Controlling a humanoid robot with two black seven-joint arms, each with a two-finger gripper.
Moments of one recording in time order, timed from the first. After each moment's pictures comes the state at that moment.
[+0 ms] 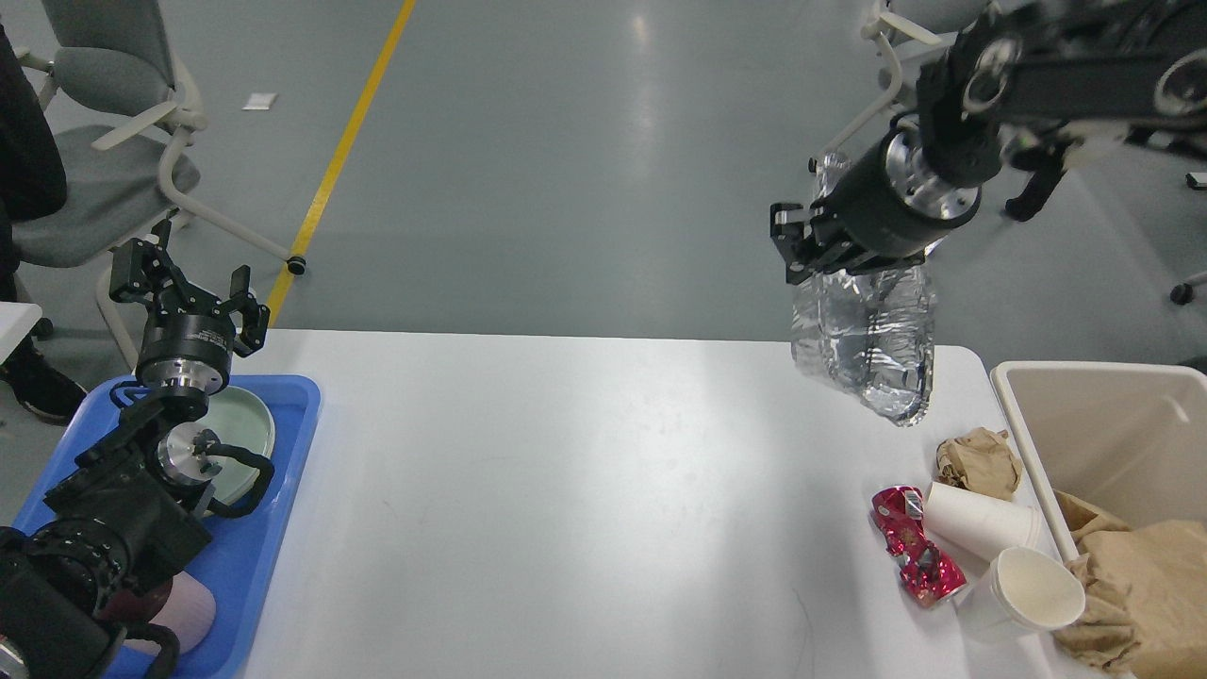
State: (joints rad) left arm -0.80 0.19 -0.75 -0.12 -0.06 -0.40 -0.60; right arm 2.19 -0.37 -0.98 1.28 -0.02 0.57 -0.22
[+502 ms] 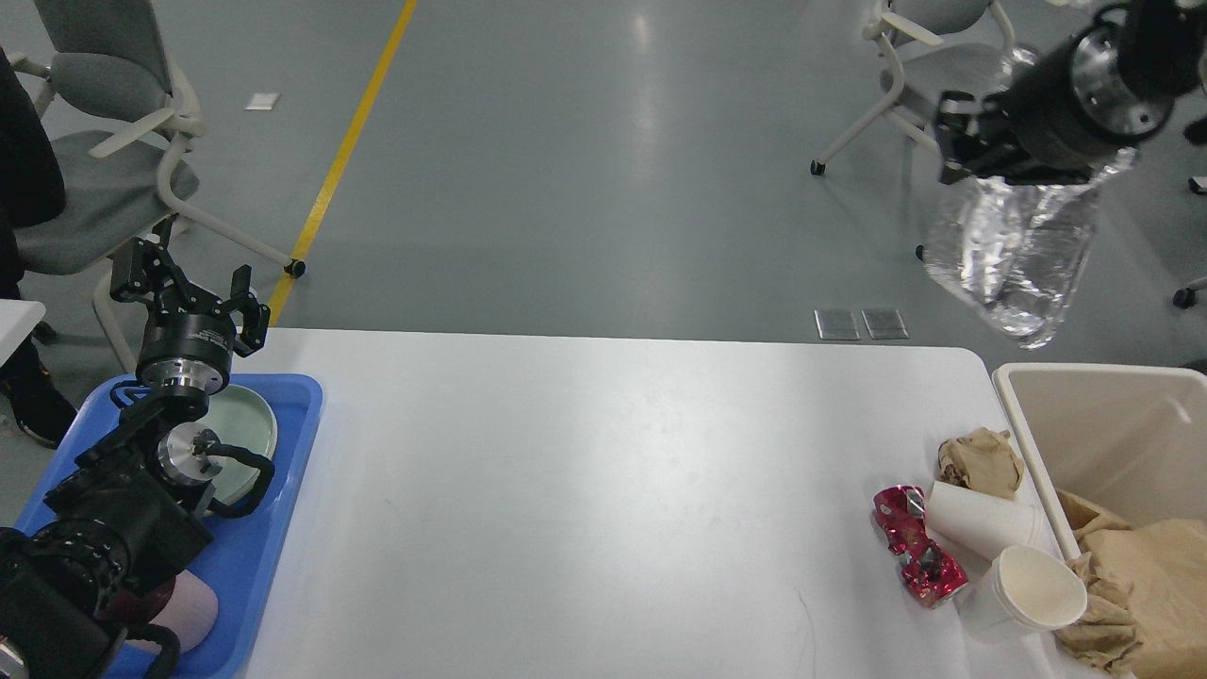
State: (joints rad) left arm -0.80 0.19 -0.75 -0.12 -0.06 -0.40 -0.60; right arm 1.97 -0.55 -1.17 0.98 -0.02 0.39 -0.23
